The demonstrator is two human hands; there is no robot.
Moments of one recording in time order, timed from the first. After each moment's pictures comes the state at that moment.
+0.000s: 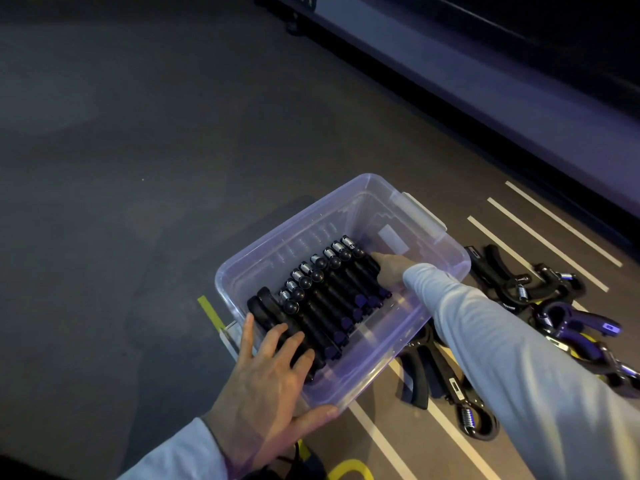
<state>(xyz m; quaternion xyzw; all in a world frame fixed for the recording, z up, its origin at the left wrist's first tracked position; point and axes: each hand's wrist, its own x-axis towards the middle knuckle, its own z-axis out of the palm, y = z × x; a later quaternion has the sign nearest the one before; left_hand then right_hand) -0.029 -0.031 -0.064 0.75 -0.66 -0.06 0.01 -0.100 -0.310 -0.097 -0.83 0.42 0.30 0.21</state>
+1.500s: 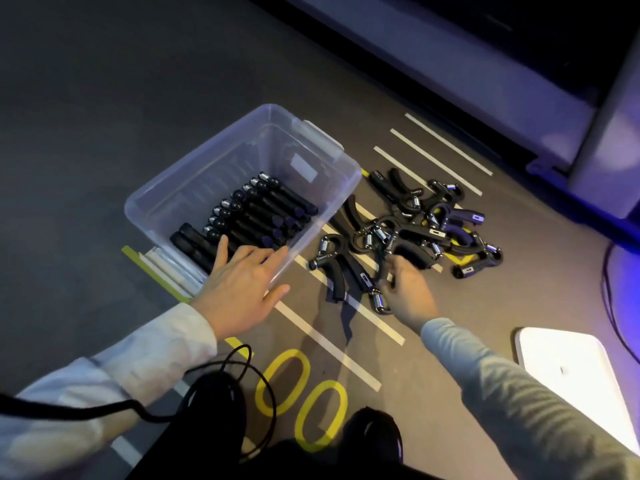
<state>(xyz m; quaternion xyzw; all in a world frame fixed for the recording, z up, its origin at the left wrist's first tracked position) -0.078 -0.062 -0.030 0.71 -0.68 -0.19 0.01 -0.327 -0.187 -0.083 -0.79 0.57 -0.01 0.24</state>
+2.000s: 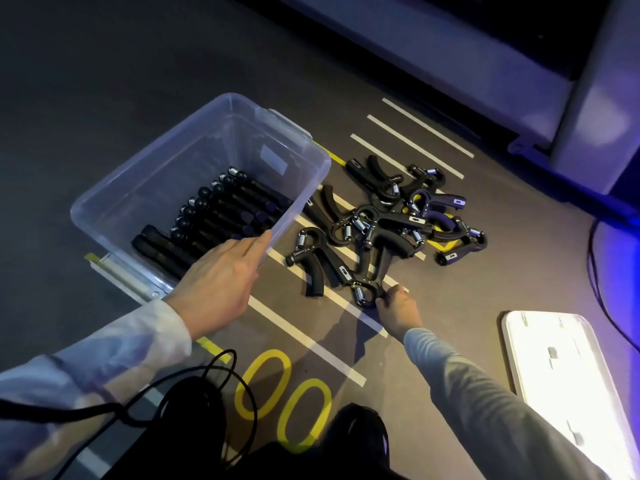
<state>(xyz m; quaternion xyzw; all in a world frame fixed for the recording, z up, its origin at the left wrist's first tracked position) -0.093 -0.079 -0.040 0.68 -0.71 -0.16 0.08 -0.376 -0.179 -0.139 -0.62 0.72 0.07 0.29</state>
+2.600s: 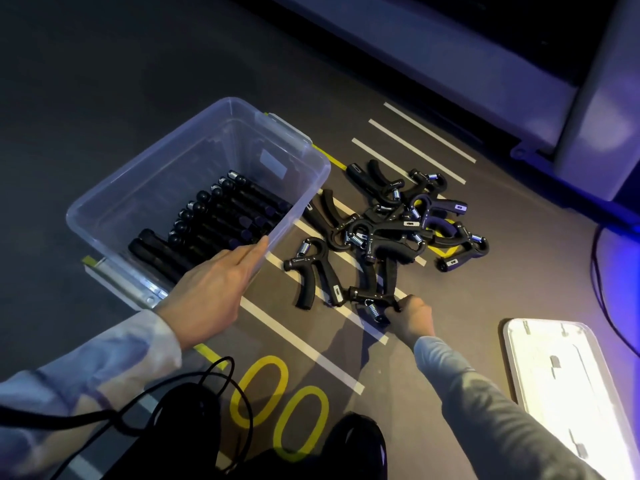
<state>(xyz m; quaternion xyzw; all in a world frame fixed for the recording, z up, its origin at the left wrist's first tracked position) -0.091 -0.076 -0.039 0.68 -0.70 -0.19 0.08 -0.385 -0.187 -0.135 -0.56 0.77 0.04 0.31</state>
